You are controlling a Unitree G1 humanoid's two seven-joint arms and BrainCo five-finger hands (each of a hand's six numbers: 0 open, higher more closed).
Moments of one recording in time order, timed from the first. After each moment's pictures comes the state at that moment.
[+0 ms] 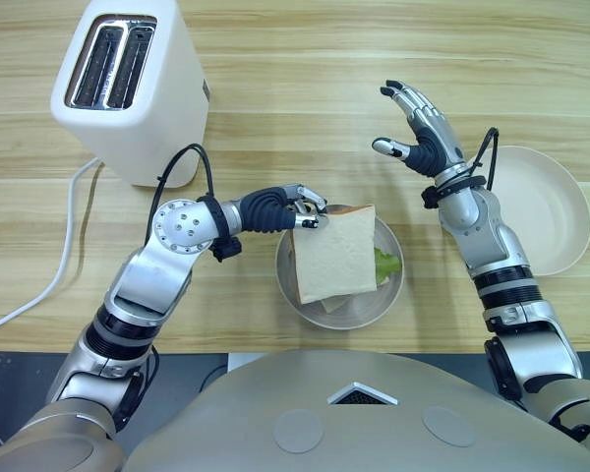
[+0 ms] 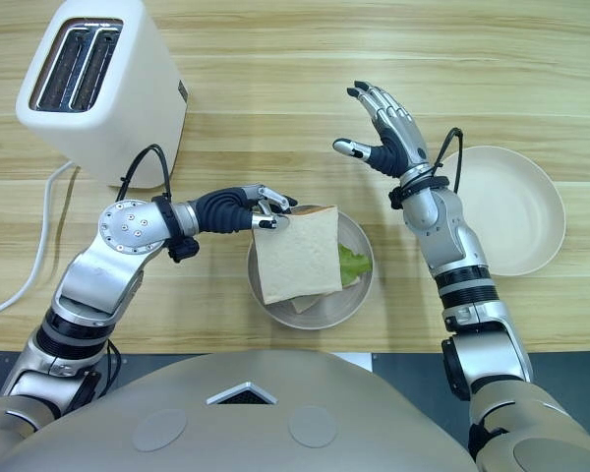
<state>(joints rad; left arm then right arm) -0.07 0.51 -0.41 -0.53 -0.03 0.58 -0.69 -0.21 -0.42 0.22 0.32 -0.55 -0.34 -0.09</state>
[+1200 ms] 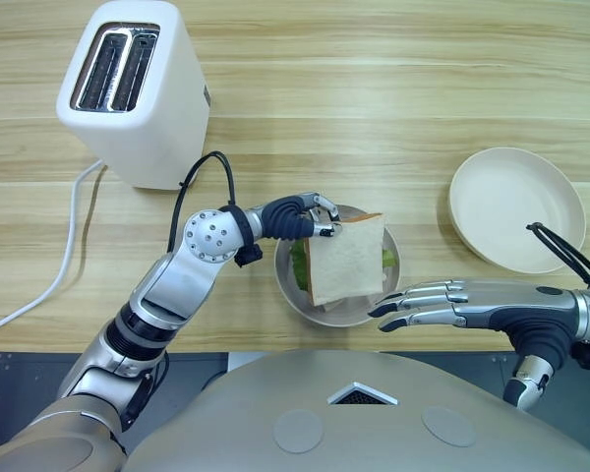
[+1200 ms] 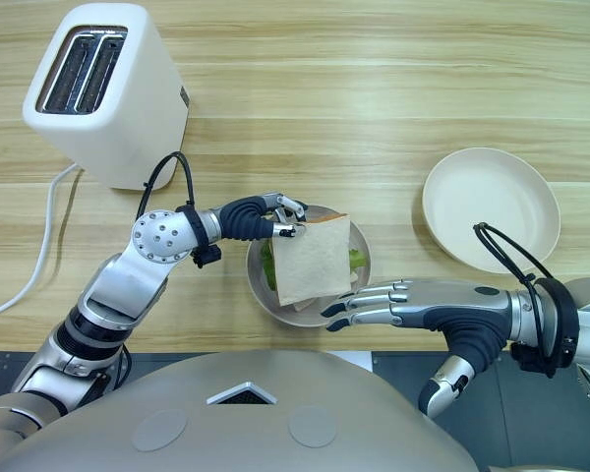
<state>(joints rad) -0.09 0.48 -0.52 -0.50 0.07 0.57 -0.62 0.68 -1.09 -0.23 -0.74 0.41 -0.35 1.03</state>
